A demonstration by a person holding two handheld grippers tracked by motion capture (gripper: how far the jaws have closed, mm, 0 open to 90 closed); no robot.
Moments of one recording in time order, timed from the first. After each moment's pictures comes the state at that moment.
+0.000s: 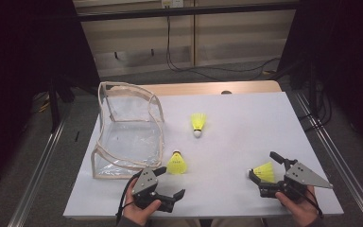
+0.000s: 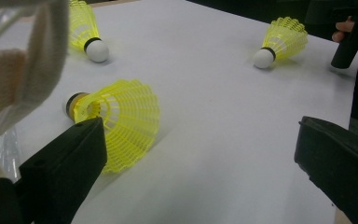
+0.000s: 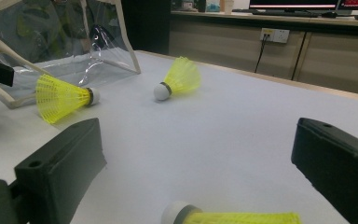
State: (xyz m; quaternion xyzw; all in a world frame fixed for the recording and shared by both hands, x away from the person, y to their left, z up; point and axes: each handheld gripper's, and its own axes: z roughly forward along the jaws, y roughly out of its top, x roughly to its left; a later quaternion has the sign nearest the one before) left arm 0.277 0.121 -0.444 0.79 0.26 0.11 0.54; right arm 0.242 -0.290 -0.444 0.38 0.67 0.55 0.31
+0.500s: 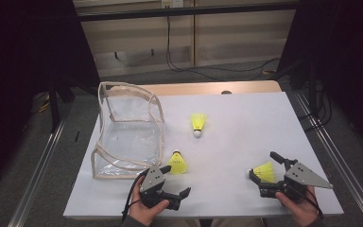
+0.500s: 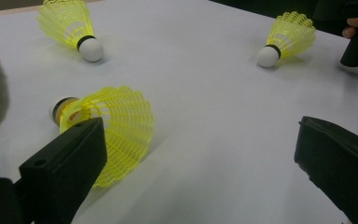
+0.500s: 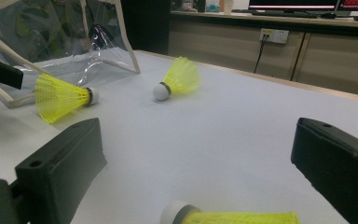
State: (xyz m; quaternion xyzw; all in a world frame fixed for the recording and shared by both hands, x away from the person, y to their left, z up) left arm 0.280 0.105 -0.443 0.80 0.26 0.11 0.53; right arm 0.242 -0.290 -0.444 0.38 0.67 0.55 0.32
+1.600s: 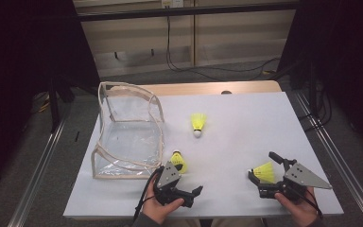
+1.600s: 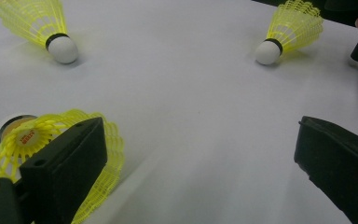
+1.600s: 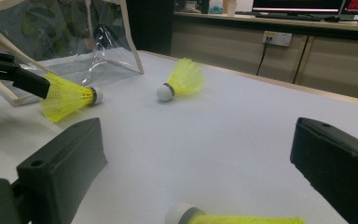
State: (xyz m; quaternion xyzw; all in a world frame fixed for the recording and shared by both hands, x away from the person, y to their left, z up) left arm 0.287 0.071 -0.447 0.82 0.26 0.11 0.50; right arm 0.241 -0.287 -0.443 0.37 0.68 0.55 0.32
